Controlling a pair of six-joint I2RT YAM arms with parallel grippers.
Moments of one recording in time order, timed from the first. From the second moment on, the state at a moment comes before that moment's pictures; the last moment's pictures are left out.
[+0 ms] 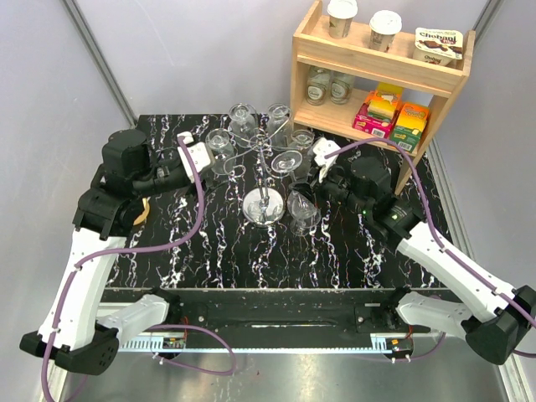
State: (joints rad) left arm -0.34 1.02 1.46 -0.77 0.69 0.62; right arm 0.70 1.07 1.04 -0.15 -0.27 -0.07
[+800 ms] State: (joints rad) left arm -0.32 1.02 1.43 -0.76 0.73 0.60; right arm 0.66 1.15 0.98 0.08 -0.26 0.12
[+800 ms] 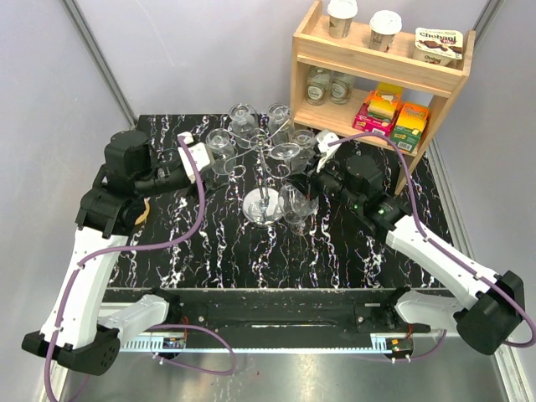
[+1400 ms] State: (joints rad) left arm -0.31 1.02 1.43 -0.76 0.75 0.60; right arm 0.65 1.23 0.96 0.19 -0.38 0.19
